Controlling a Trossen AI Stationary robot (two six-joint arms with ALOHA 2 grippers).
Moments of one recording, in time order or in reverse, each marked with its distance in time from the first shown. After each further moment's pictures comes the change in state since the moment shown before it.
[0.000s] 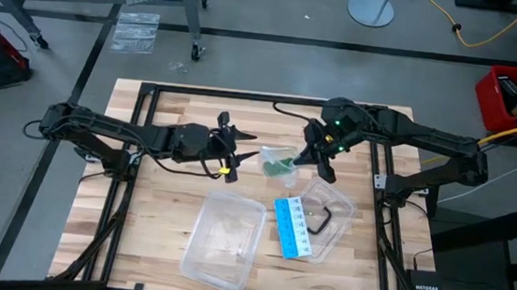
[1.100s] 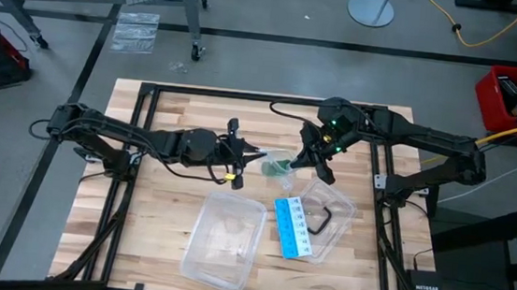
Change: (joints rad) left arm -0.006 0.080 0.000 0.129 0.064 -0.004; right arm 0.001 0.023 0.000 0.044 -0.070 -0.001
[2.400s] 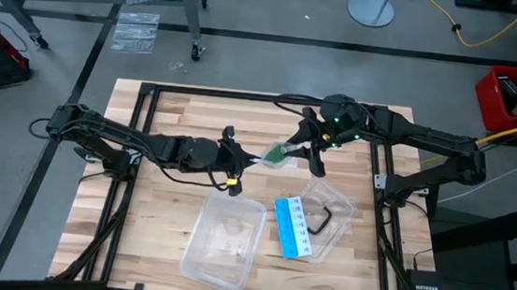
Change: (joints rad) left arm -0.051 -0.001 0.000 -0.126 -0.077 -0.189; right arm -0.001 0.000 0.000 0.117 0.201 -0.136
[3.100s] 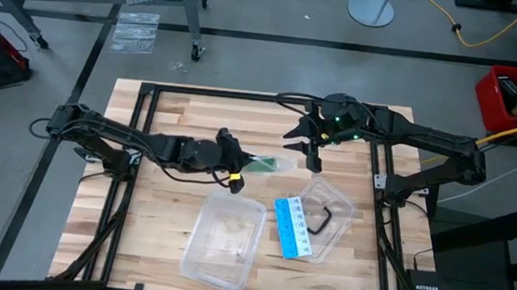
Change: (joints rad) left arm 0.004 0.000 0.000 -0.110 -0.054 -0.254; right arm 0.000 -0.002 0.000 0.019 0.112 -0.047
